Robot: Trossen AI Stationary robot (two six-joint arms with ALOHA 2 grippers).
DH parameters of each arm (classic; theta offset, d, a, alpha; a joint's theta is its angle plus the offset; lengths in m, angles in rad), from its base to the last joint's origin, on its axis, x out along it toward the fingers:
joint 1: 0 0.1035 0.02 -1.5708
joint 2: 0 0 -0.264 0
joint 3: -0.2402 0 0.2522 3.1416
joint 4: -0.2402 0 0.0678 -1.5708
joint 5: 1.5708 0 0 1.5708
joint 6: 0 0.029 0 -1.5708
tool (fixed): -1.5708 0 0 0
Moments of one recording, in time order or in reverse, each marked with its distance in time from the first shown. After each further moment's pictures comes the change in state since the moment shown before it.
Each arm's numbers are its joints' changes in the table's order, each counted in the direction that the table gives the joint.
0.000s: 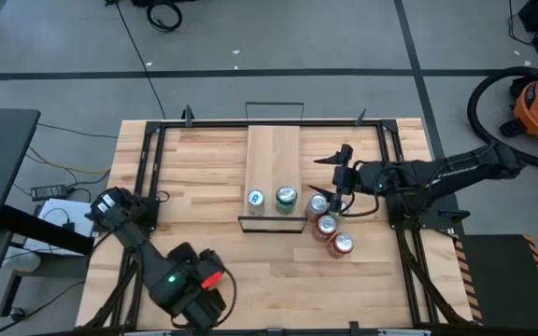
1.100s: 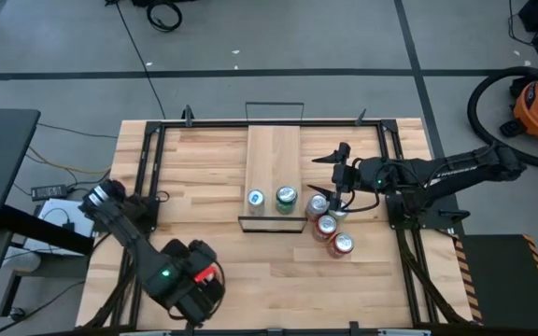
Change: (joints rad) left arm -0.010 -0.101 0.171 0.054 0.063 -0.218; right arm -0.037 0.001 0.000 0.023 0.074 -0.019
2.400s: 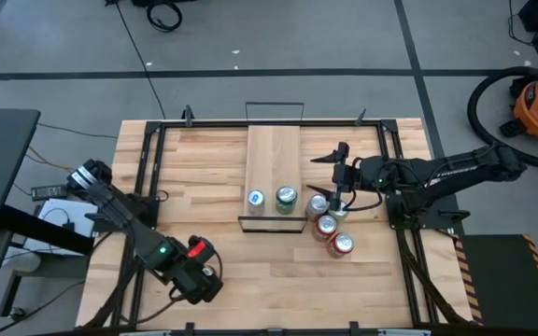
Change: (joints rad) left arm 0.060 -0.232 0.457 0.489 -0.181 0.008; right arm -0.006 0.000 0.001 0.031 0.031 -0.016
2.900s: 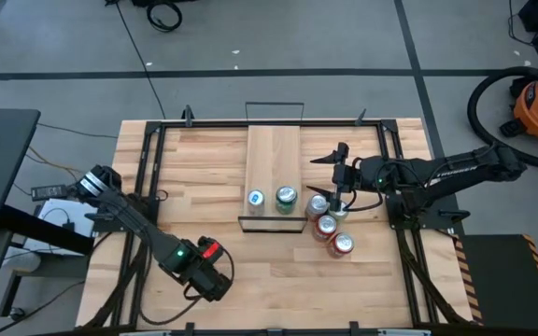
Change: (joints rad) left arm 0.054 0.098 0.000 0.024 -0.060 0.032; right arm 0.000 0.000 0.000 0.001 0.012 0.004
